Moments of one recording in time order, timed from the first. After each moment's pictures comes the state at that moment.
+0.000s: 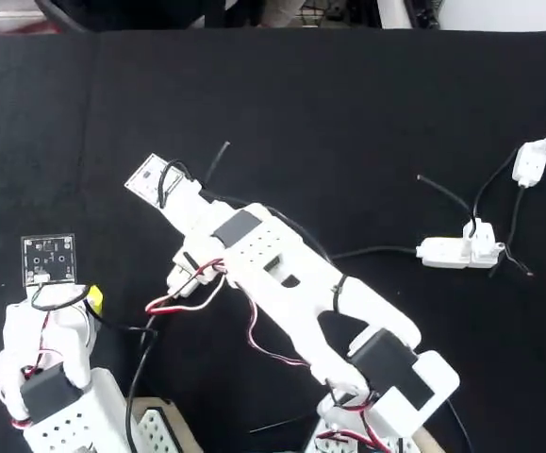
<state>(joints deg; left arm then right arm) -35.3 -104.4 85.8 72.1 -26.2 -41.8 -0.9 29.8 46.8 14.0</state>
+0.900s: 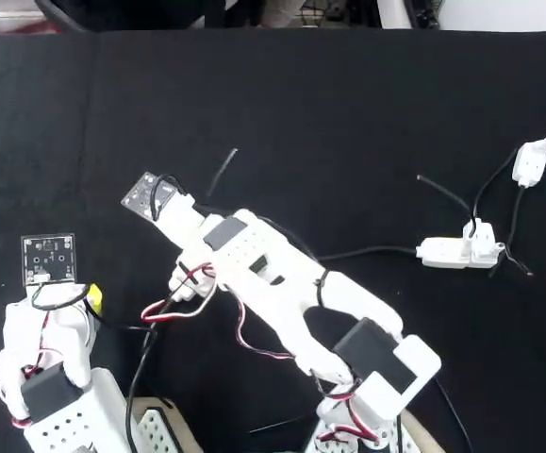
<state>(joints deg) -35.3 -104.4 86.4 71.2 -26.2 -43.5 5.8 28.2 49.4 13.9</state>
